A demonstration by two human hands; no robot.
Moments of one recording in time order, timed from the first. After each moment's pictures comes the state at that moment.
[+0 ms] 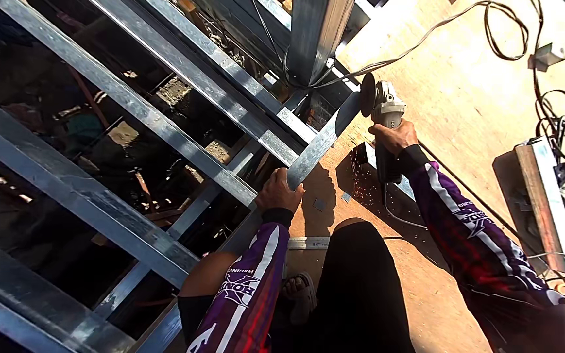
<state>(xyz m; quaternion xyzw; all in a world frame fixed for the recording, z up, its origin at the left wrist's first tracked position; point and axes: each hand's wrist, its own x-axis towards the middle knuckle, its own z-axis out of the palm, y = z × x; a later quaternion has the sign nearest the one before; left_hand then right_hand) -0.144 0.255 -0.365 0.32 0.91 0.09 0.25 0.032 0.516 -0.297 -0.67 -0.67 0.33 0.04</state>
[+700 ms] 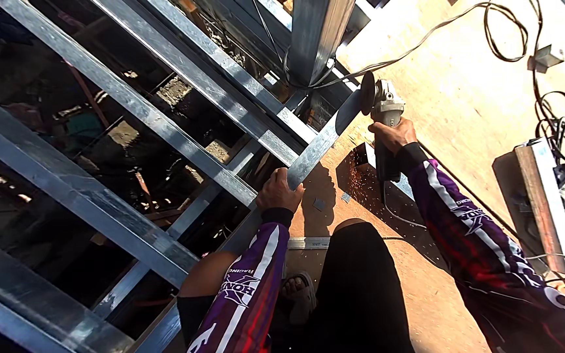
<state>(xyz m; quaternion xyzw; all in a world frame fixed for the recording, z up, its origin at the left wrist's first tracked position) -0.145 0.256 -0.362 0.32 0.91 0.09 0.26 0.029 0.522 -0.303 -0.67 -0.66 0.33 0.04</state>
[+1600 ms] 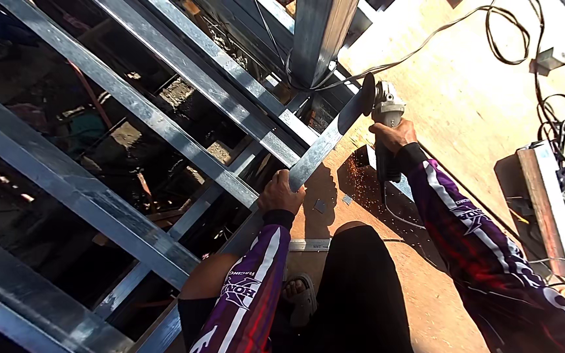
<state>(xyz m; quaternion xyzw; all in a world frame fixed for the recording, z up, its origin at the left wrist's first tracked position) -0.145 0.256 -0.367 0.32 0.91 0.08 0.25 0.022 0.525 -0.301 -0.68 -0.66 0.32 0.02</state>
